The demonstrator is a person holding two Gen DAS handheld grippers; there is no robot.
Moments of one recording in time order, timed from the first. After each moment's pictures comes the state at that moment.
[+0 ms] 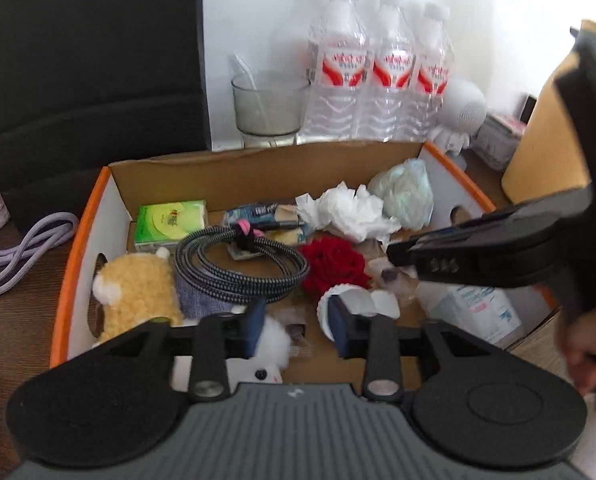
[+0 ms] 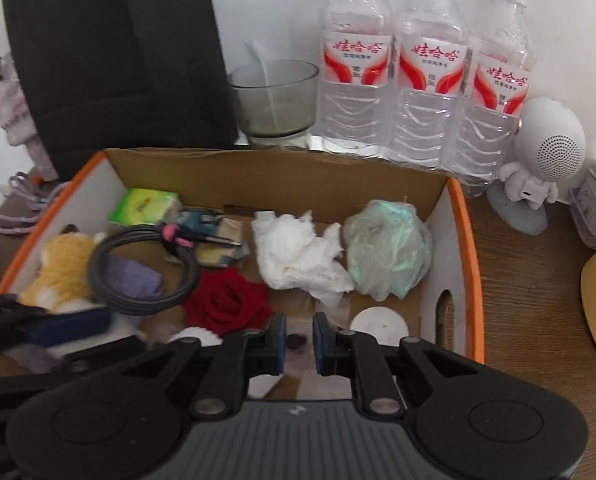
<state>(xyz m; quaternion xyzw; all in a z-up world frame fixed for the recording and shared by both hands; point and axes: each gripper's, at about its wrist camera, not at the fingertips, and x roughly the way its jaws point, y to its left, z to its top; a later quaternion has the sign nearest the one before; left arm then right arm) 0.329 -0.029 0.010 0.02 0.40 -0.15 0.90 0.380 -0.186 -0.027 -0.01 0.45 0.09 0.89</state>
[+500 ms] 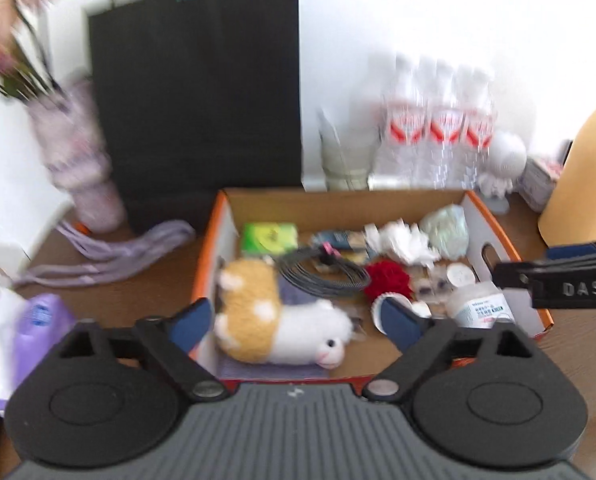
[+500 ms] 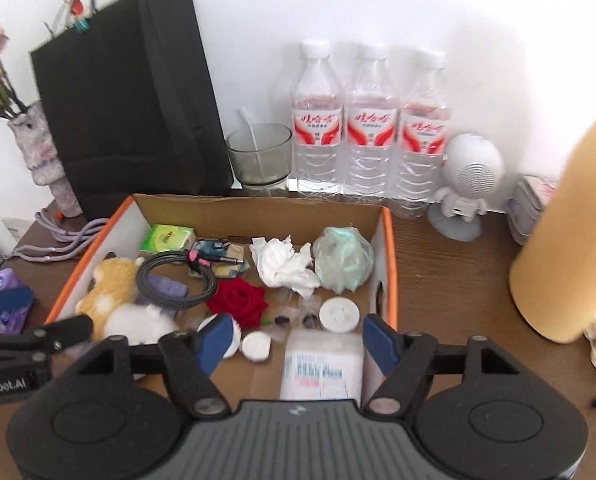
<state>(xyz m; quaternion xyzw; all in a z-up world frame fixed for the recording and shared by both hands) 0.241 -0.009 0.078 0.04 0.33 -0.02 0.94 0.286 -0.209 0.057 0.02 0.40 0.07 0.91</state>
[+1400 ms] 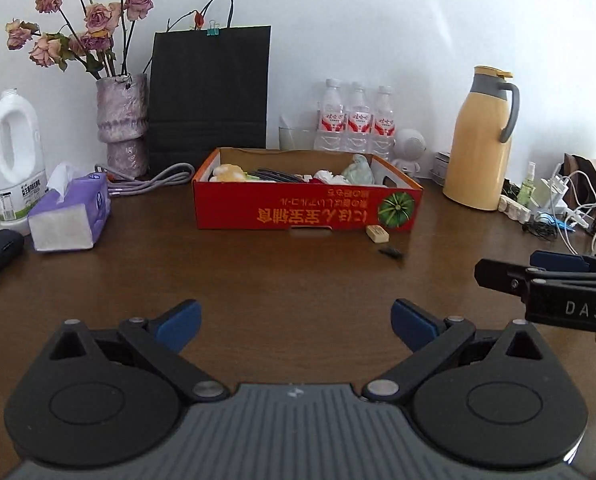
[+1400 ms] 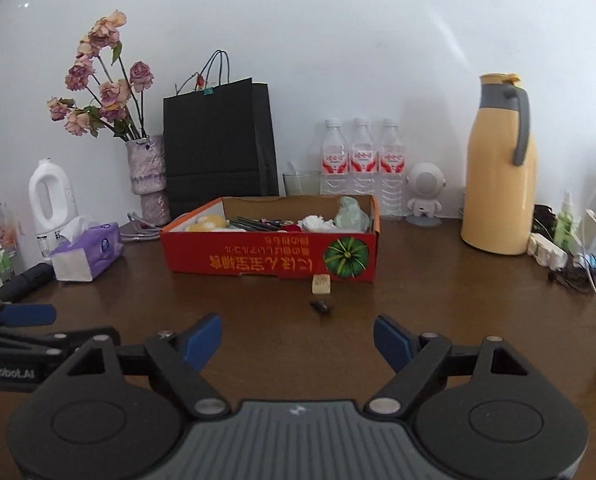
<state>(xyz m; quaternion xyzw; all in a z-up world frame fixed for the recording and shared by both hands) -0.050 -0.011 -0.009 0.00 0.24 -0.08 0.97 -0.039 -0.224 -0.020 0.03 0.21 0.09 0.97</state>
